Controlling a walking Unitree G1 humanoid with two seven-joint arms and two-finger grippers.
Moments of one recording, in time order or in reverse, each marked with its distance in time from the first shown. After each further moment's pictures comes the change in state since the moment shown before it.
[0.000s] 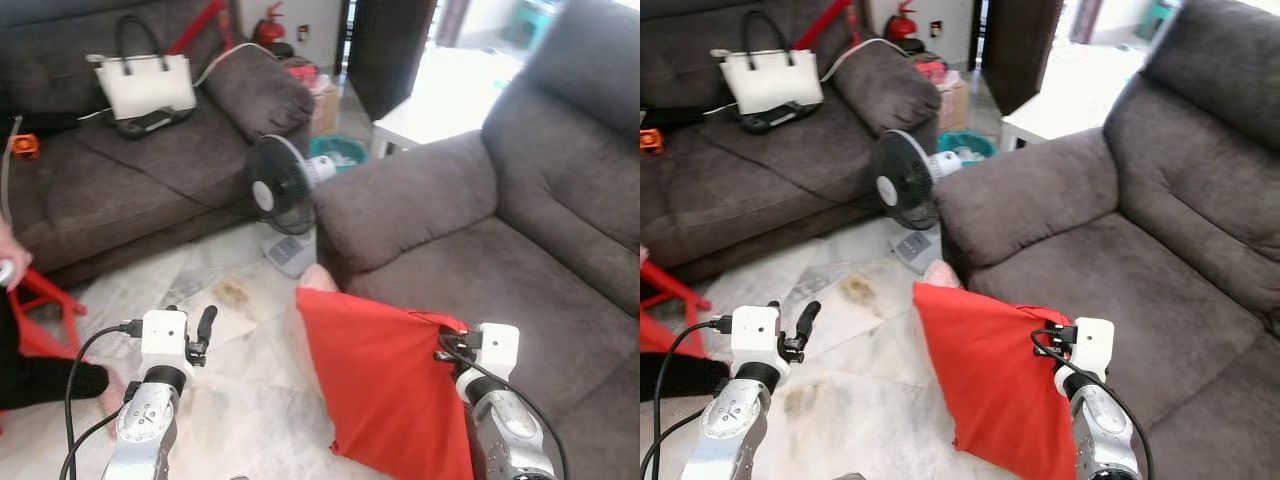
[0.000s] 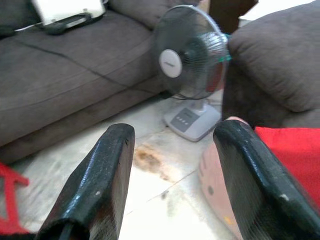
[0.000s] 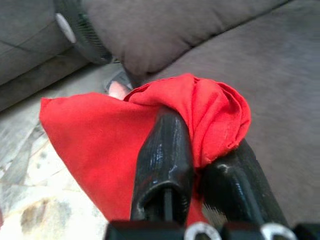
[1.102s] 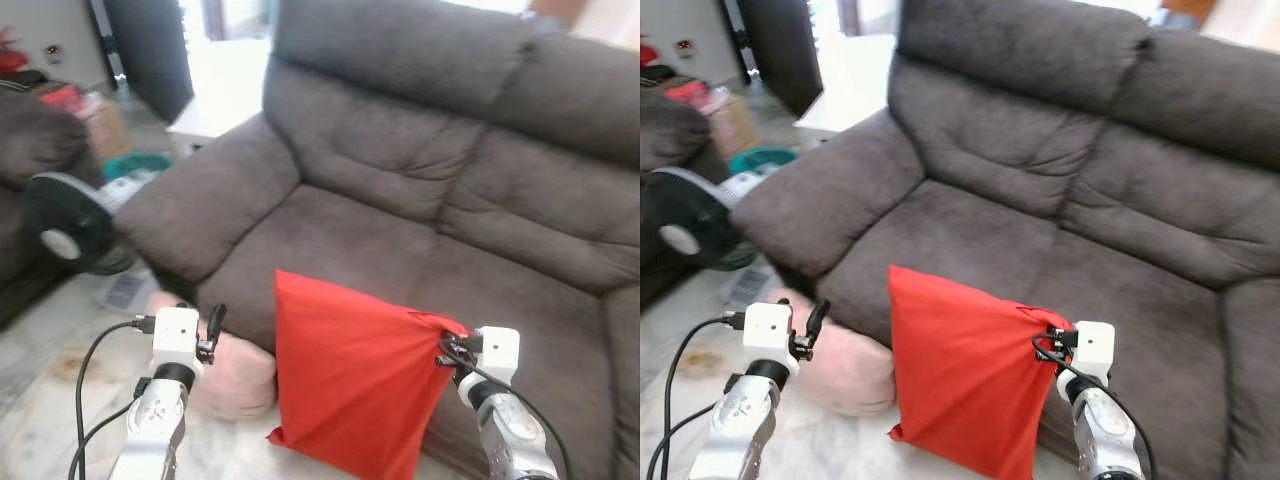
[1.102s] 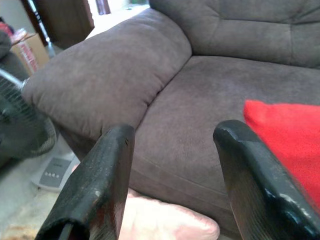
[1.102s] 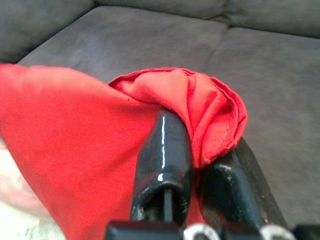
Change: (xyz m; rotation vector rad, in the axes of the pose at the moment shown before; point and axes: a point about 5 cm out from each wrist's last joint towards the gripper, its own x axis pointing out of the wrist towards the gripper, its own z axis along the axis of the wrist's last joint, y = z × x) left arm 0.003 -0.002 0.002 0.043 -0.006 -0.005; right arm 0.001 -0.002 -0.001 -0.019 0.018 -0.008
